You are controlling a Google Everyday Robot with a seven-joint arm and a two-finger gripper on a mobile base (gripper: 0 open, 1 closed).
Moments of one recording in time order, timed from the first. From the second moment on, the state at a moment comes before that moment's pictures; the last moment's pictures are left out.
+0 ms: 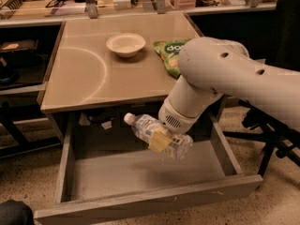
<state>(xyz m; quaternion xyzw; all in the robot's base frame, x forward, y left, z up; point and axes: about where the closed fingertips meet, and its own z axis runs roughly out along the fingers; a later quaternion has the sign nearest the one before) 0.449 -0.032 0.773 -0.49 0.85 0.15 0.10</state>
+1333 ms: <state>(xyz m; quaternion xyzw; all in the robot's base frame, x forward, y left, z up) 0.473 0.037 0.683 -0.50 0.84 0.19 0.09</state>
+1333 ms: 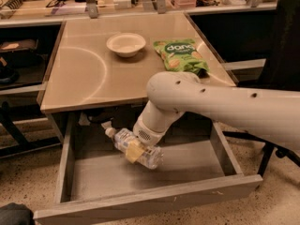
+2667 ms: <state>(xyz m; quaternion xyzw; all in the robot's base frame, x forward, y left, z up) 0.493 0.076 0.608 -0.48 0.85 0.20 0.09</state>
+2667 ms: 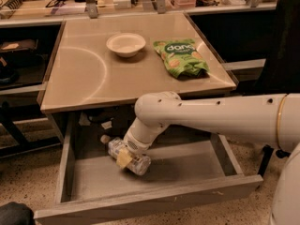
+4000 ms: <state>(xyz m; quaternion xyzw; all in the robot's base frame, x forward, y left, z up) 0.493 0.076 0.607 -0.48 0.85 0.20 0.09</state>
